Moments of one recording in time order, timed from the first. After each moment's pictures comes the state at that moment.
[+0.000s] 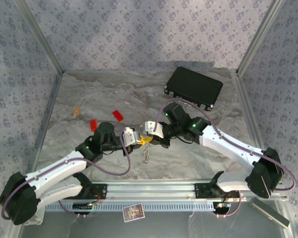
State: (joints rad) left arm -0.77 0.95 0.48 0.09 0.52 0.34; right arm 0.81 1.29 1.03 -0.53 -0.57 -0.64
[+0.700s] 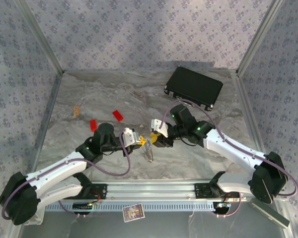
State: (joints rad) left arm -0.77 0.94 0.46 0.13 0.52 0.33; right arm 0.74 1.23 0.90 -0.42 -0.62 -0.50
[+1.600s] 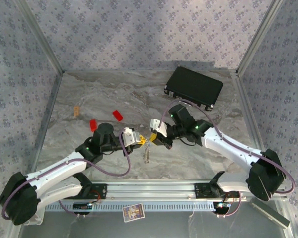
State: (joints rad) left arm -0.77 0.94 0.46 0.15 0.52 0.33; right arm 0.73 1.28 0.91 -0.43 -0.63 -0.50
